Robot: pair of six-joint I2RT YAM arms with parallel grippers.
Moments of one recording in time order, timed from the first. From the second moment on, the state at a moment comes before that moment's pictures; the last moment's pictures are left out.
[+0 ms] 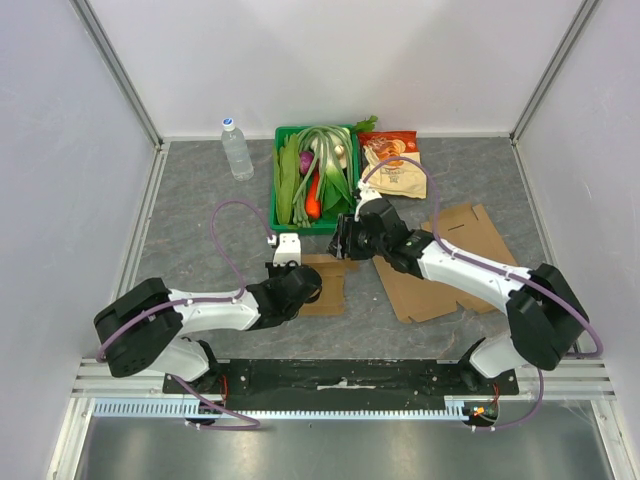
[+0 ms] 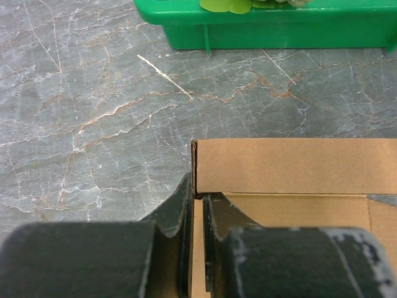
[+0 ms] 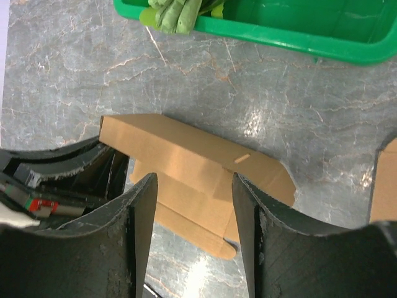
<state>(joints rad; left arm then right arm) -1.01 1.40 0.53 0.08 -0.92 -0.62 0.74 1.50 0.97 -0.11 -0.05 0.63</state>
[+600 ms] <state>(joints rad) -1.01 1.42 0.56 0.01 -0.97 -0.70 0.75 1.48 0.87 0.02 -0.12 0.68</state>
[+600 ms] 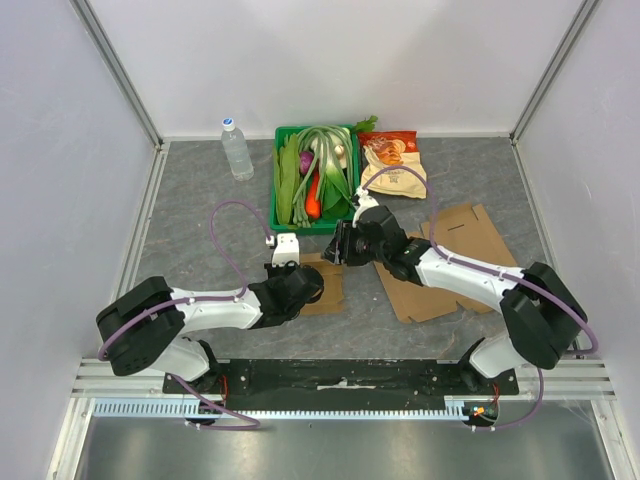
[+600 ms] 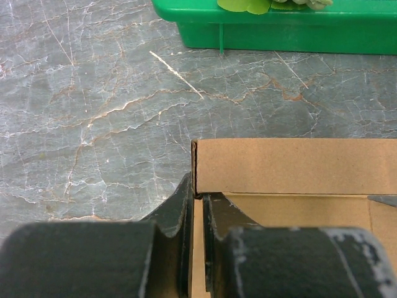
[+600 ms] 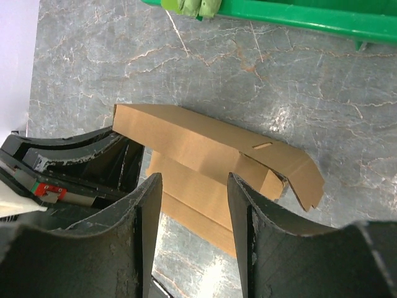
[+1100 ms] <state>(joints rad) -1.01 1.41 0.55 0.01 -0.98 -0.70 0.75 1.52 0.87 0.04 -0.09 0.69</state>
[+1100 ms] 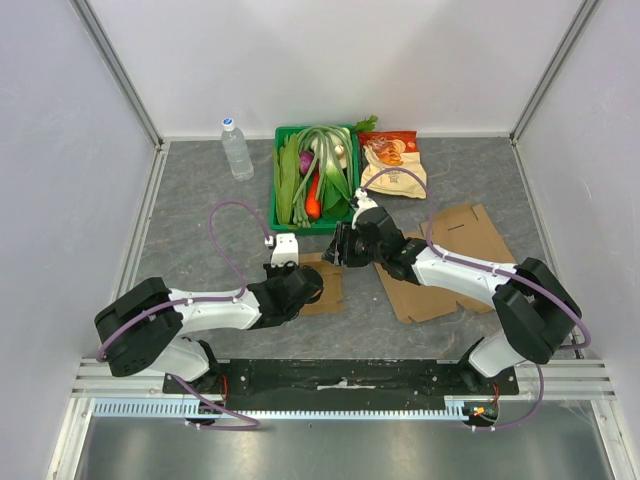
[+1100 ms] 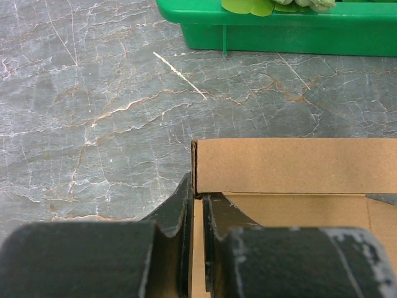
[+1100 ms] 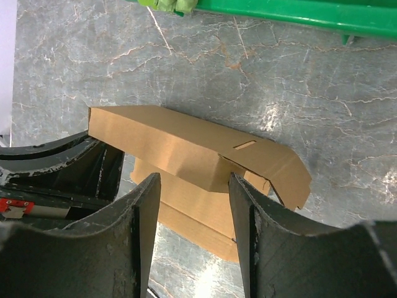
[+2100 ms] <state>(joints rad) -1.02 1.37 0.52 -0.01 -0.99 -0.71 0.68 1.61 0.59 0.64 -0.25 1.13</state>
